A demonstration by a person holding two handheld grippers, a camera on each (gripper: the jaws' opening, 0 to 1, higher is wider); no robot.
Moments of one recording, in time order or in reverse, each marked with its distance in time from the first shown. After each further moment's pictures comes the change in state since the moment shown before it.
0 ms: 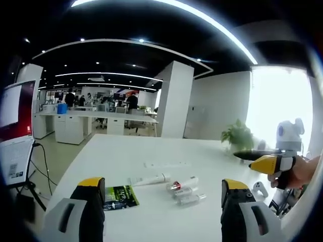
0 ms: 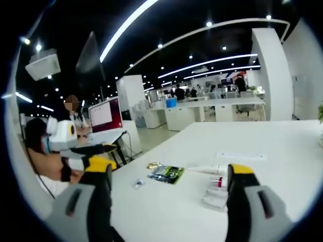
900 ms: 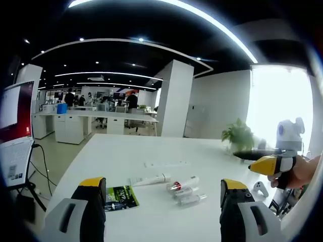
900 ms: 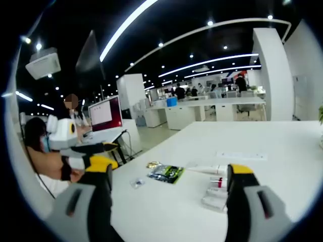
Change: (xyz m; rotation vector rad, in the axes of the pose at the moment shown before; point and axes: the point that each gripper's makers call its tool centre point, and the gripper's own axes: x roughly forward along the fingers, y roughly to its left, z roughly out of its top) left arm 0.005 -0.001 0.003 0.000 0.005 0.000; right arm 0.004 -0.002 -0.001 -0.003 0.013 0.002
